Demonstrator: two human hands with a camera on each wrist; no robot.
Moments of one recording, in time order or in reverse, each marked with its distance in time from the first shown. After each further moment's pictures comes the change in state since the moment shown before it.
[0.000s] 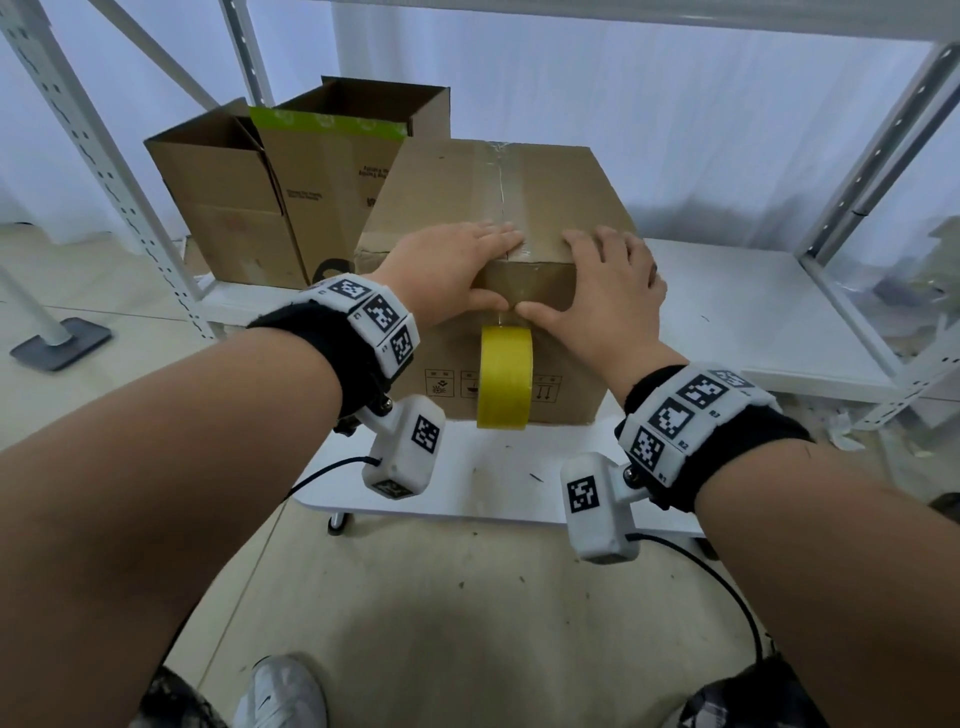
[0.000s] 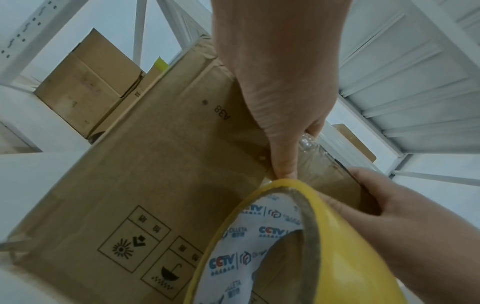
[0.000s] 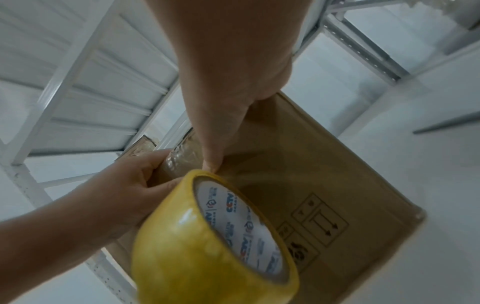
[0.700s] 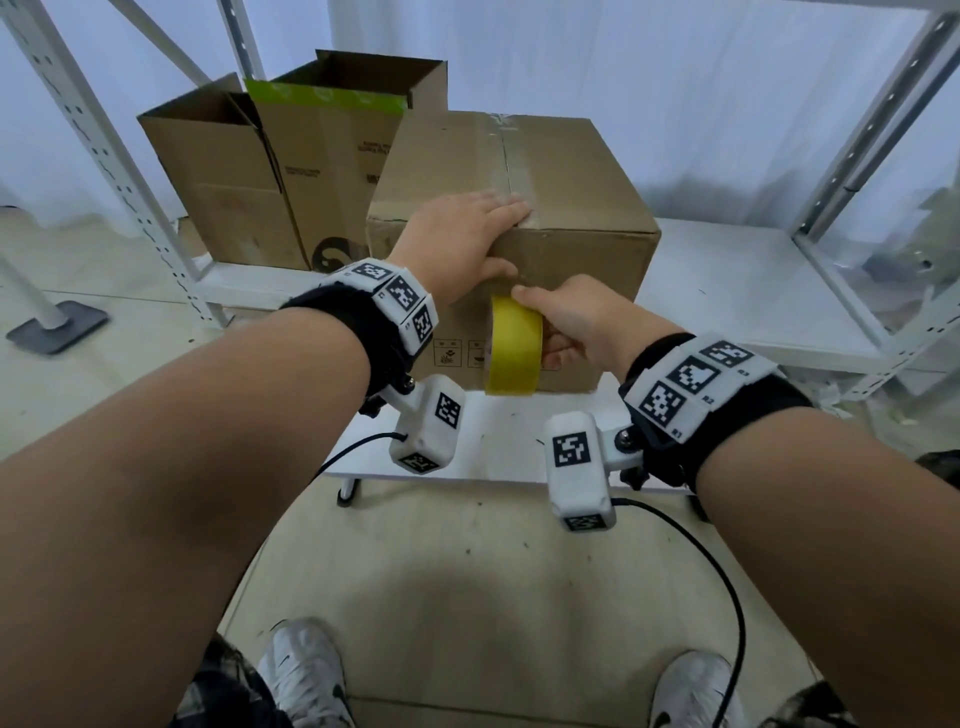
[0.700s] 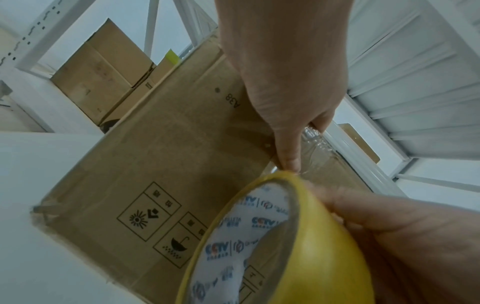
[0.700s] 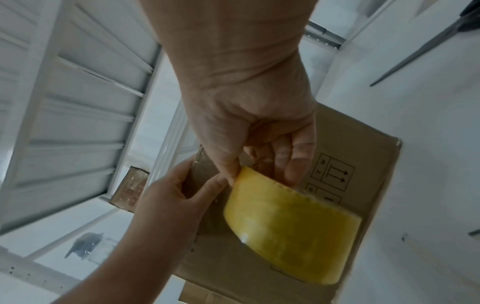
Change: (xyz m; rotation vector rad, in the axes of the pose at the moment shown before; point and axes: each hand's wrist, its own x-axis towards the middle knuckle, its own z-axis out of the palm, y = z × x) left_hand -0.009 0.009 0.005 0.038 0.082 -0.012; right_hand -0.030 -0.035 -0.006 0.829 -0.516 0.479
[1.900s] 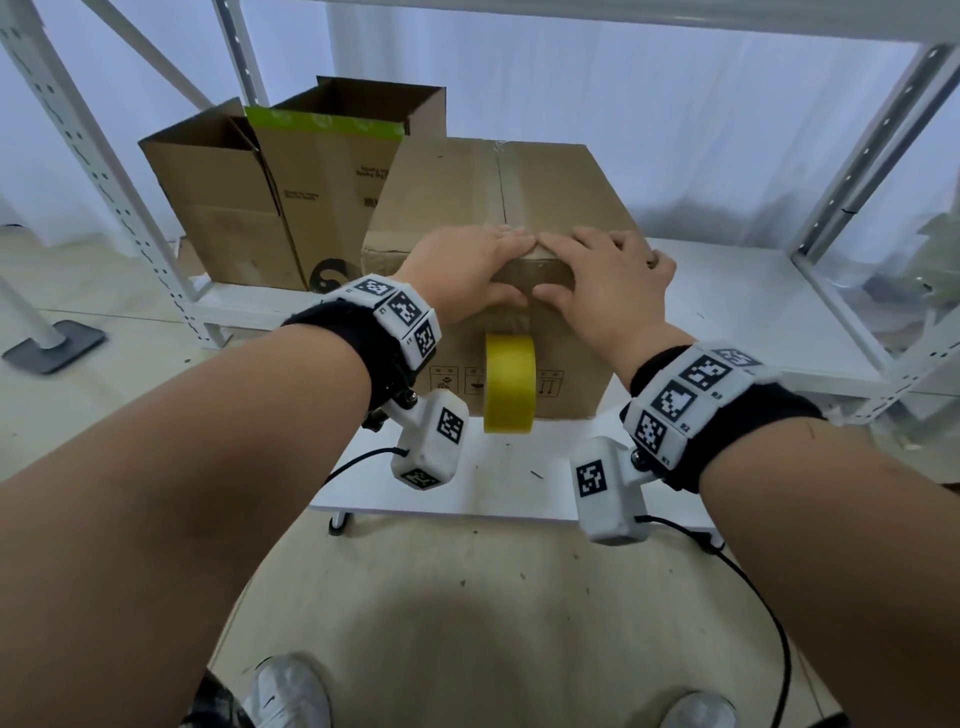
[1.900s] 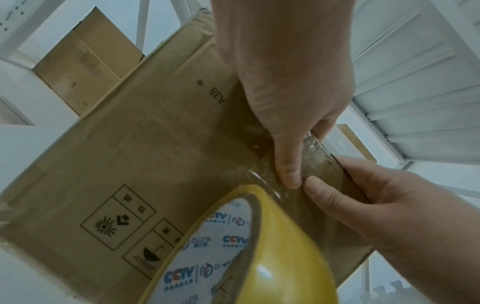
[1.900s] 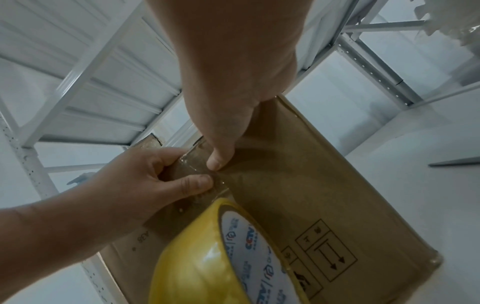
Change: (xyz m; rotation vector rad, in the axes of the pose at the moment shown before) left_hand 0.015 0.006 -0.007 -0.078 -0.053 0.024; right_hand 0.031 -0.007 -0.040 -0.984 0.477 -0.512
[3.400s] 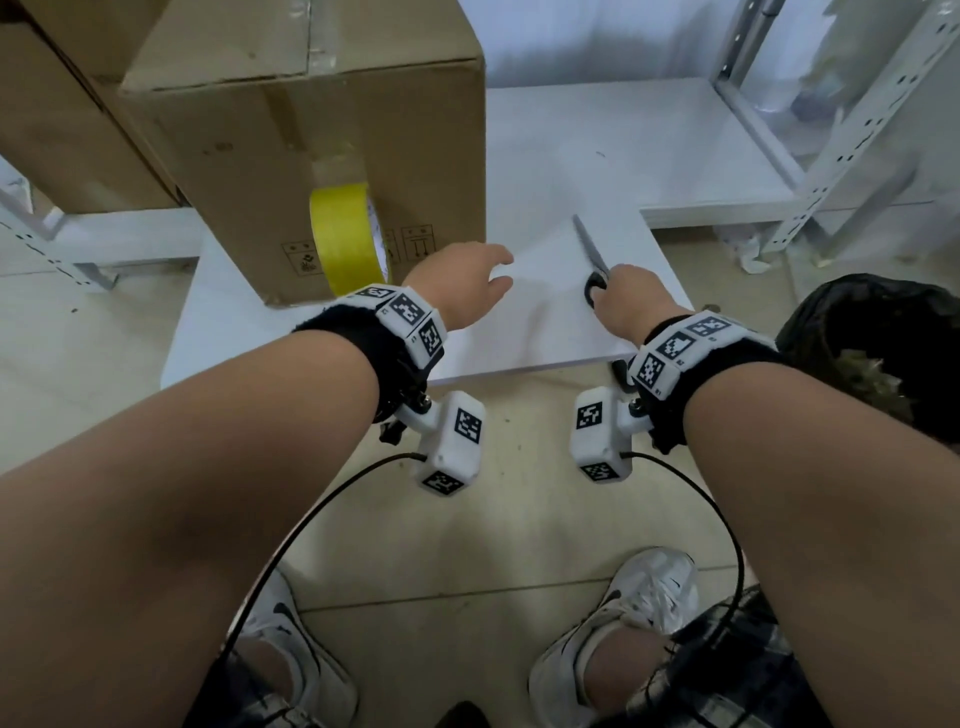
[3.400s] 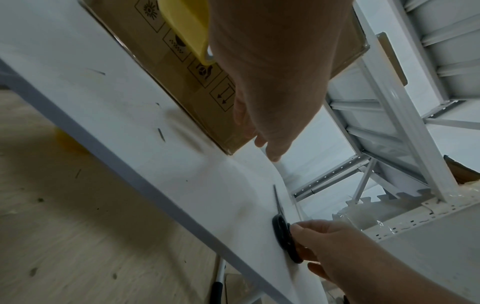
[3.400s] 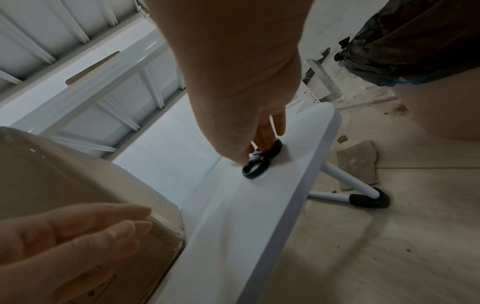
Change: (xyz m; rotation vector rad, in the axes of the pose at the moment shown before) left_hand -0.015 0.152 0.110 -0.333 -0.327 -0.115; right_hand -0.126 0.157 0.077 0.198 -0.446 0.554
